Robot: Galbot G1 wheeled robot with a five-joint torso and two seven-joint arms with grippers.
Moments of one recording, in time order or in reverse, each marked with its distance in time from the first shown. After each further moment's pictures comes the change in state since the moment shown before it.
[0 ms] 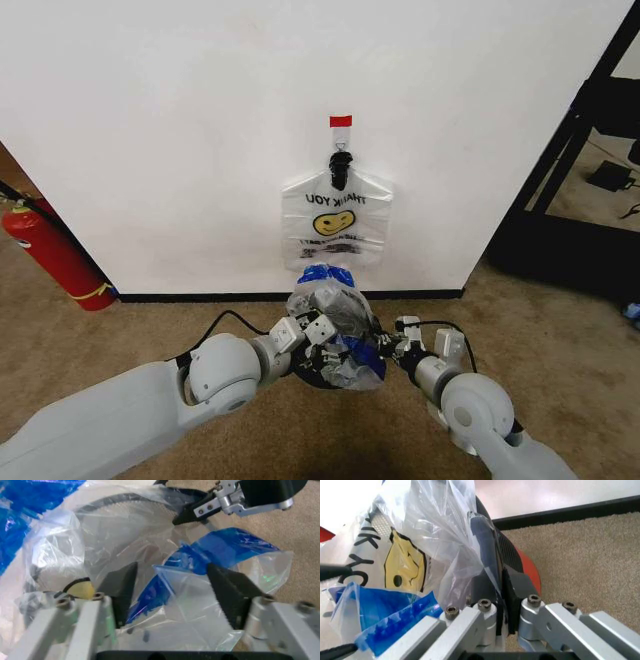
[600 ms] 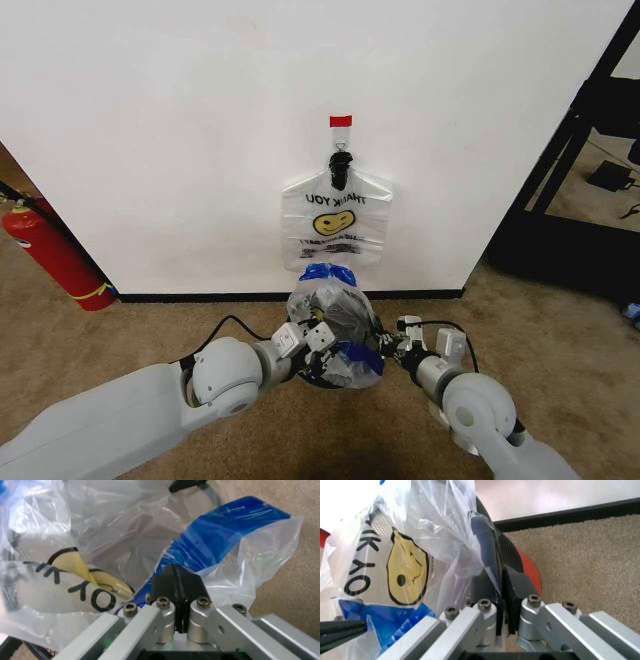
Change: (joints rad) left arm 0.005 0.015 0.021 0.012 -0.007 0.016 -0.006; right arm 0.007 -0.007 -0.001 0.005 0.015 0.000 0.010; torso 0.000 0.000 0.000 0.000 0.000
